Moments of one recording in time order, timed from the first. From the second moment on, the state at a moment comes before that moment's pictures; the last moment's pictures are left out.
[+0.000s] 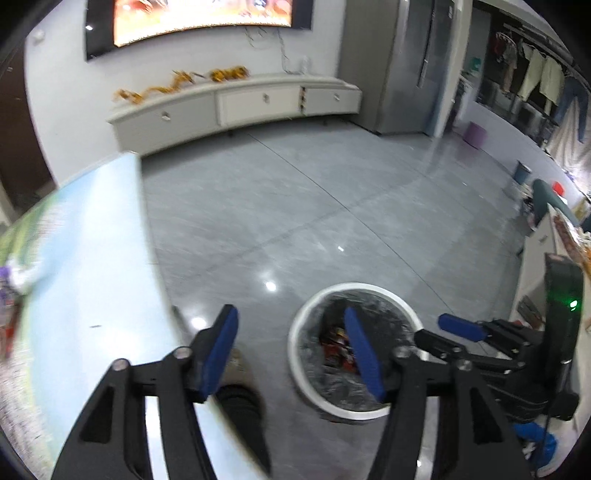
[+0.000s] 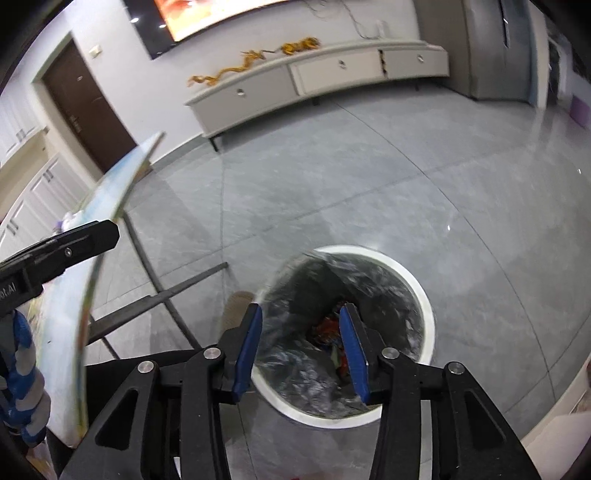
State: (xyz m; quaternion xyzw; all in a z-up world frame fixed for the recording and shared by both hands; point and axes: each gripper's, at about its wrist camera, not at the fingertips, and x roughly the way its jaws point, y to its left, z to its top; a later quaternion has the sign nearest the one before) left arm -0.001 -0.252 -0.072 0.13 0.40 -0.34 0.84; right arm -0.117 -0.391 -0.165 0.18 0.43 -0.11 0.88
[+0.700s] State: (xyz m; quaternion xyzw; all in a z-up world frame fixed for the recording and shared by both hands) left arm -0.017 -0.122 -0.026 0.09 0.32 -0.26 0.91; right arm -0.091 -0.294 -0.090 0.10 0.40 -0.05 0.91
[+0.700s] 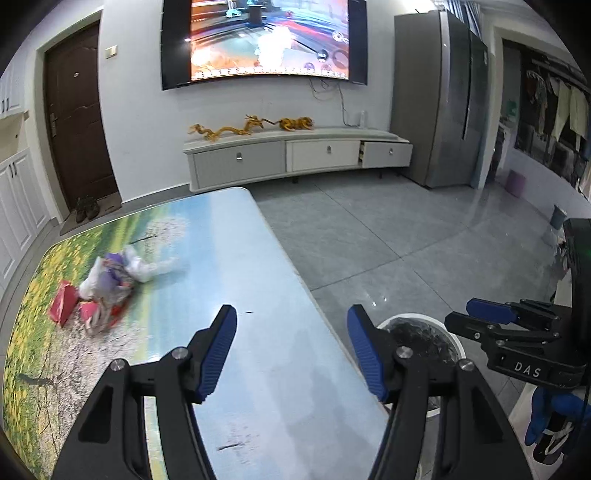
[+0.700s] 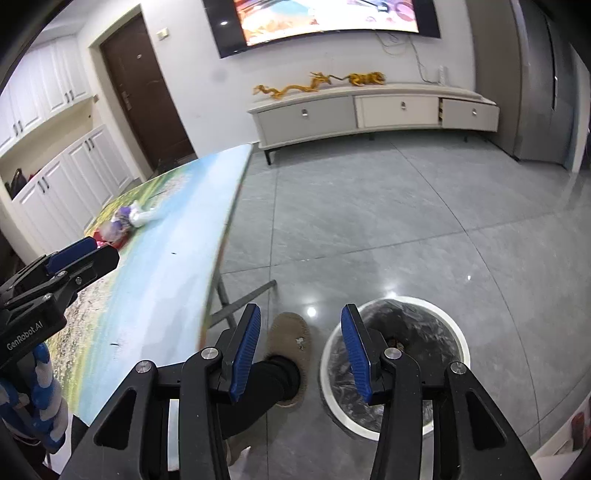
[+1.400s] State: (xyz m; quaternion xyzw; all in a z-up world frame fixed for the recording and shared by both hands) left arm 0.000 0.004 -0.016 -0.01 0.31 -0.18 0.93; right arm -0.051 -0.179 -0.049 0.01 0.41 0.02 0.91
